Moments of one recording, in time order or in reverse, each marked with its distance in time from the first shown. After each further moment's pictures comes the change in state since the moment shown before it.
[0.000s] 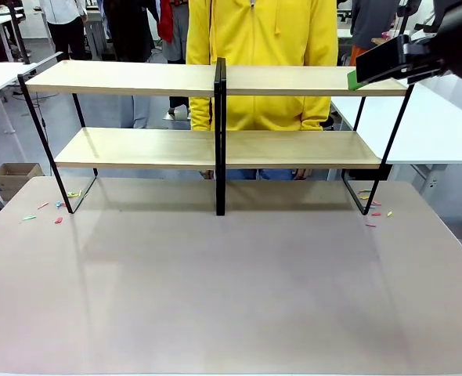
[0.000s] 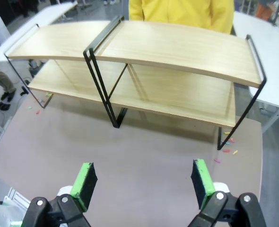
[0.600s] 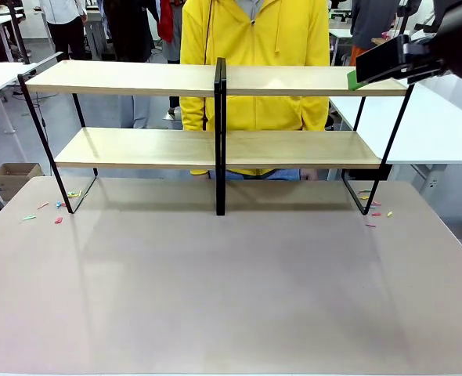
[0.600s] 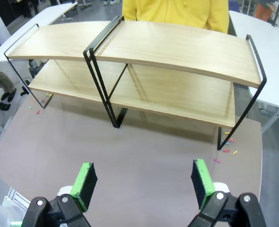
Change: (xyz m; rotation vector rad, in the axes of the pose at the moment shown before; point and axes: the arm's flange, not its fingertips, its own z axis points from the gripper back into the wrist) left arm -0.047 0.044 0.082 0.071 -0.151 0.178; right arm 0.000 0.000 0.000 0.000 0.000 0.000
